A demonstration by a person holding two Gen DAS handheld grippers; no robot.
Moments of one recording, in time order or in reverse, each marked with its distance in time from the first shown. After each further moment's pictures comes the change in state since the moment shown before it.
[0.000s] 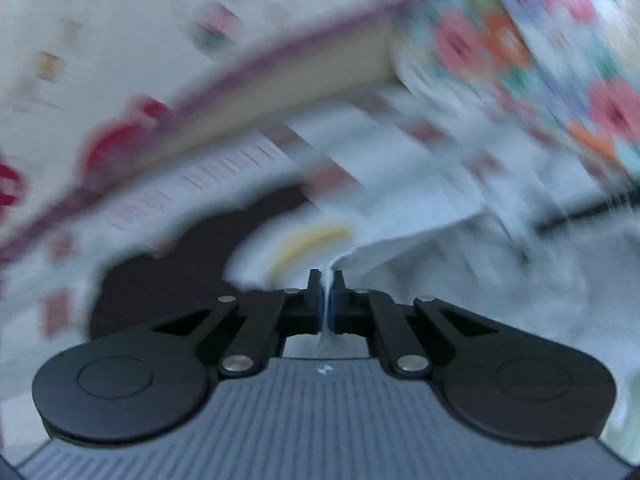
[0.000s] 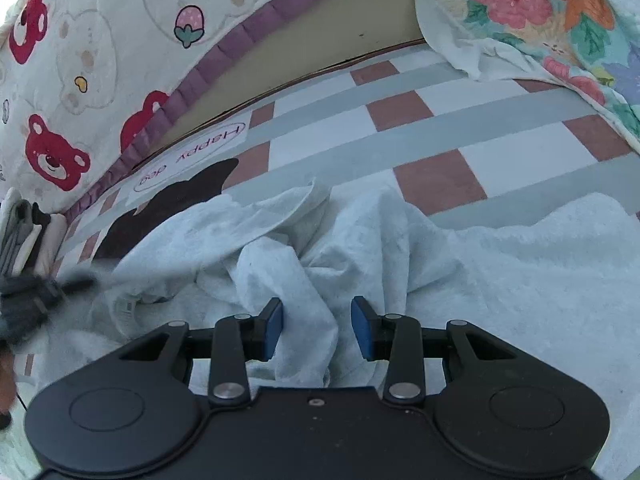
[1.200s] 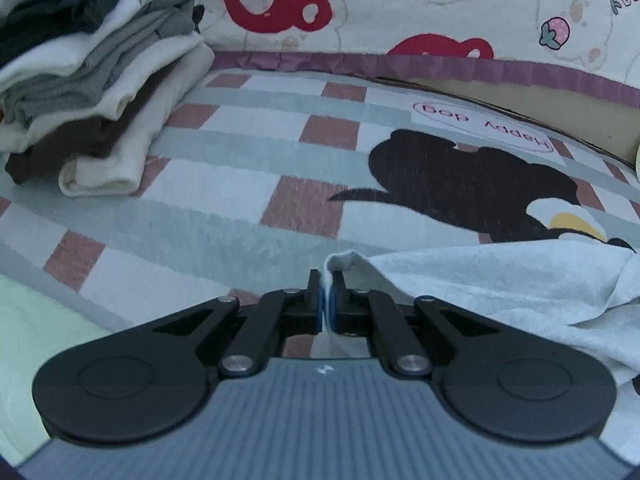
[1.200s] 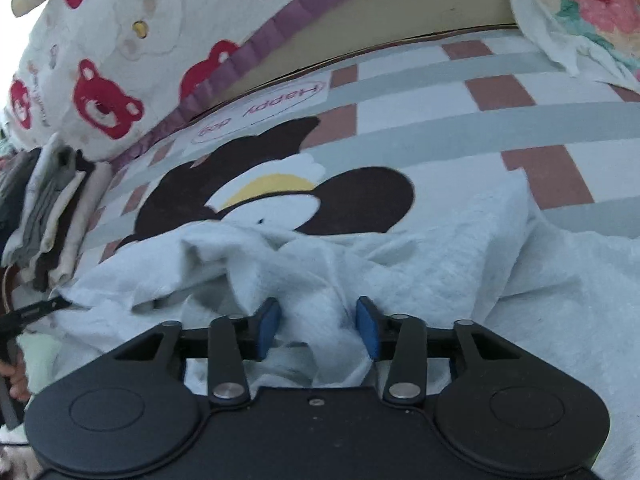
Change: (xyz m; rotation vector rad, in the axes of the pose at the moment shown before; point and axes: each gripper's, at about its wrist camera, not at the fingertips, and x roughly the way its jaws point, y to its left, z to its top) left arm -0.075 0.153 -0.146 -0.592 0.123 0.426; right arm 0.026 0.052 -0.006 -0.159 0.074 0.104
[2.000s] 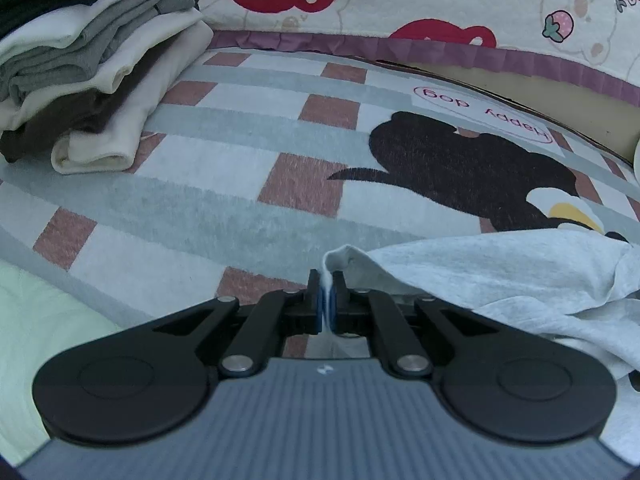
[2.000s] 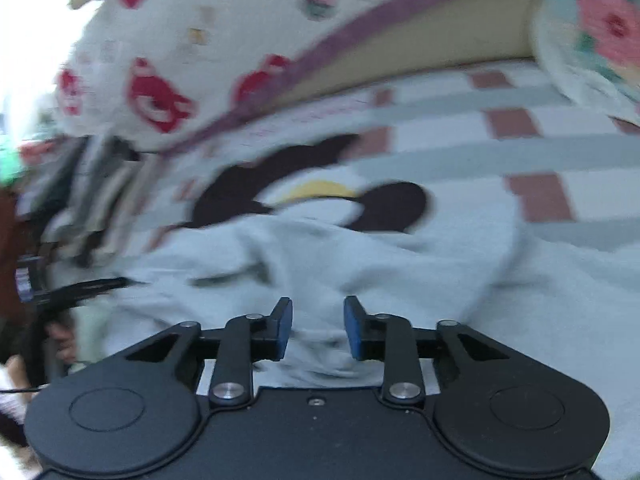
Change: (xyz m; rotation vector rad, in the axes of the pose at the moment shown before) left arm 0.008 0.007 -0.005 -0.014 0.039 -0.018; right arm -0.063 -0.007 -0.006 -0.009 0.029 0.077
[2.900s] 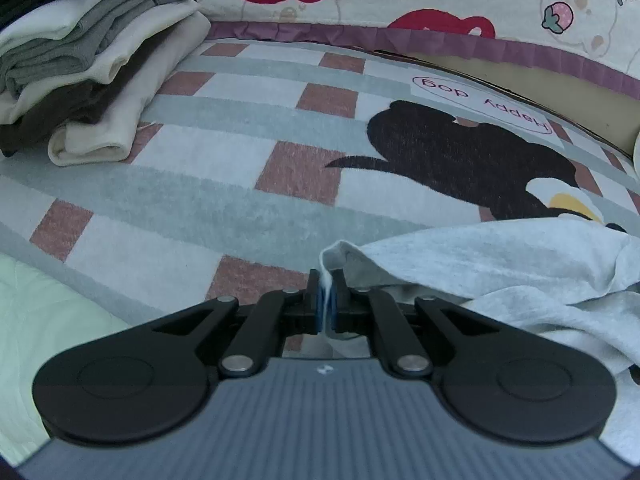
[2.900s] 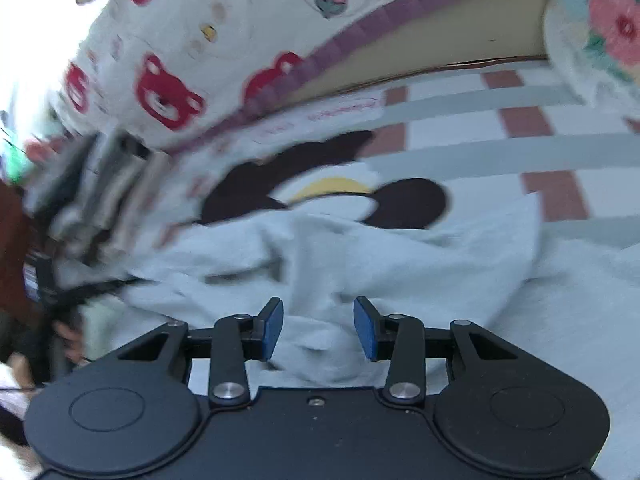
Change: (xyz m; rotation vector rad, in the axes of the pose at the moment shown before) left arm 0.003 -0.001 -0.005 0.002 0.024 -0.004; right arm 0.006 0.020 -0.007 -0.055 -0.002 0.012
